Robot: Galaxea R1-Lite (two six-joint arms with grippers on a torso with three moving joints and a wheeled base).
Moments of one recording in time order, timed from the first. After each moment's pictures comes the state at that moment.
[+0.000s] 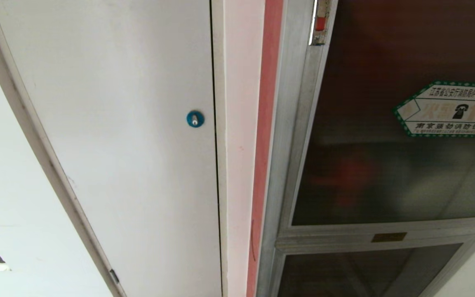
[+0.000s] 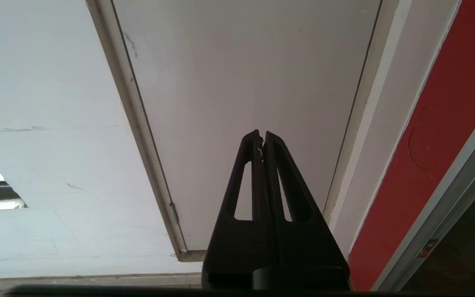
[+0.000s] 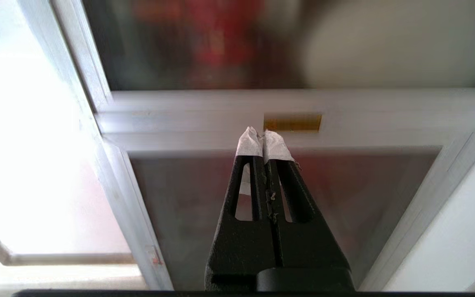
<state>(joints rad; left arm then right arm) 0.00 0.00 0.00 -0.02 -0.01 0.01 -0.01 0.00 -0.02 -0.01 -0.01 0.03</state>
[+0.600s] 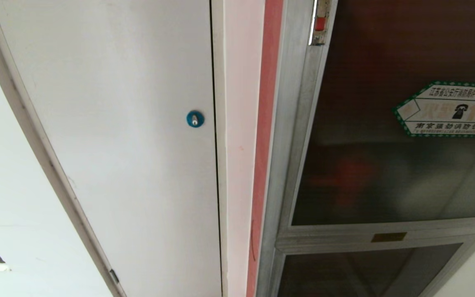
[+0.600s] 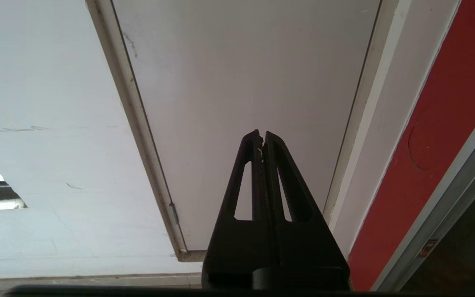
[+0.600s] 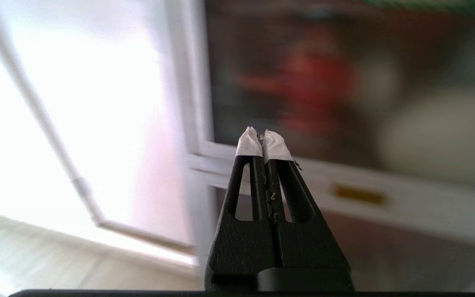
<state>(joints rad) 0.00 0.00 0.00 -0.02 -0.01 0.01 -0.01 0.38 -0.47 0.08 0.28 0.03</state>
